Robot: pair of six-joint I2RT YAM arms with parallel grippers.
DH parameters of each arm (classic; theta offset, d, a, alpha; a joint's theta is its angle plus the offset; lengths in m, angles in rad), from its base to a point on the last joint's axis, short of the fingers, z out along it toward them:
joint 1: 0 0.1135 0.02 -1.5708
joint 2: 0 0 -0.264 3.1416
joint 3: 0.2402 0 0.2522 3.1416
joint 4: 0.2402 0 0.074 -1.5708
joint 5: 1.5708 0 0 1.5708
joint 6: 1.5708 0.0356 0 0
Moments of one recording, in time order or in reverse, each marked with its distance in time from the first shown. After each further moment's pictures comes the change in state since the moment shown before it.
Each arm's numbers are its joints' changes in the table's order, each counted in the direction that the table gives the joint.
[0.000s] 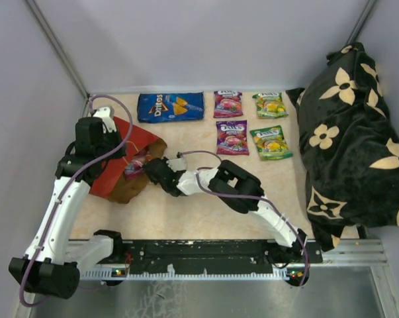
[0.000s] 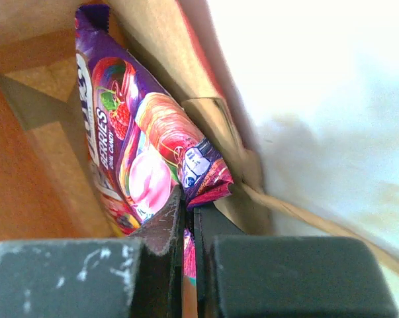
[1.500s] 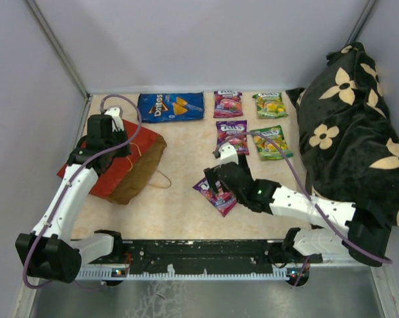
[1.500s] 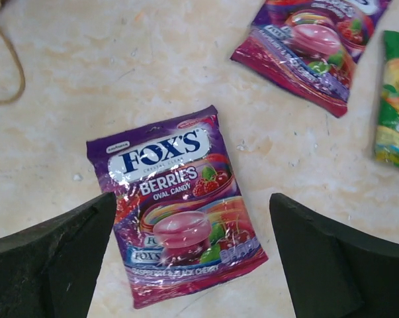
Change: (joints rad) left arm 0.000 0.131 -0.040 -0.081 -0.027 0.044; right arm -0.035 -1.282 -0.948 0.381 0.151 -1.538
